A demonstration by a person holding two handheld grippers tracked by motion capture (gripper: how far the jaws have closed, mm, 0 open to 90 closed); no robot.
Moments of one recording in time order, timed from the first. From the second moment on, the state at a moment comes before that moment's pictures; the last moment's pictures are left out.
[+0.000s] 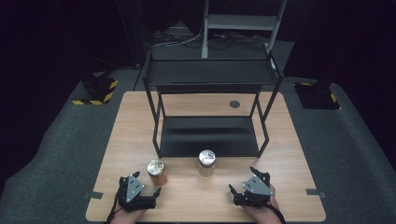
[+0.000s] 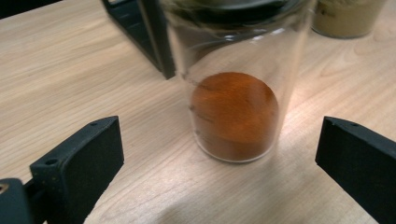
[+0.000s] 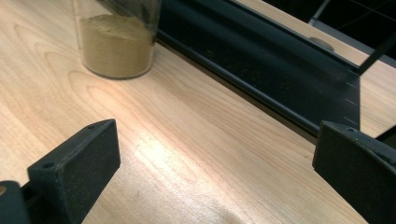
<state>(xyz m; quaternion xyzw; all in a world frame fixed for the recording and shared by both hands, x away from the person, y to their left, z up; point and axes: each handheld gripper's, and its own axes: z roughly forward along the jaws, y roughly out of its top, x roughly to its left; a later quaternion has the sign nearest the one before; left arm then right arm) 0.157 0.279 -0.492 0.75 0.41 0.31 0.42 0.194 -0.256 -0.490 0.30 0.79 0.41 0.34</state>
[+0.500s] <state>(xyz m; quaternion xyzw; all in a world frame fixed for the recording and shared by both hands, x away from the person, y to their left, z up) 0.154 0.278 -0.493 0.76 0.40 0.31 0.41 0.195 -0.261 -0.490 0.32 0.78 0.42 0.33</state>
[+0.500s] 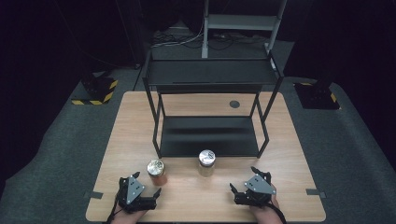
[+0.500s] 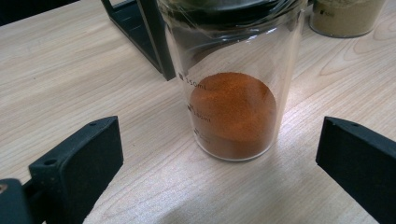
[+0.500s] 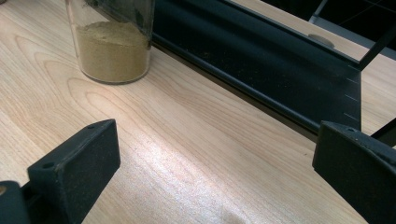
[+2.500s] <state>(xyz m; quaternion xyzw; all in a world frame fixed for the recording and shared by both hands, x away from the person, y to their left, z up) 0.155 0.277 -0.484 0.70 0.39 0.32 0.51 0.194 -0.265 -0.492 0.32 0.78 0.43 0.33</state>
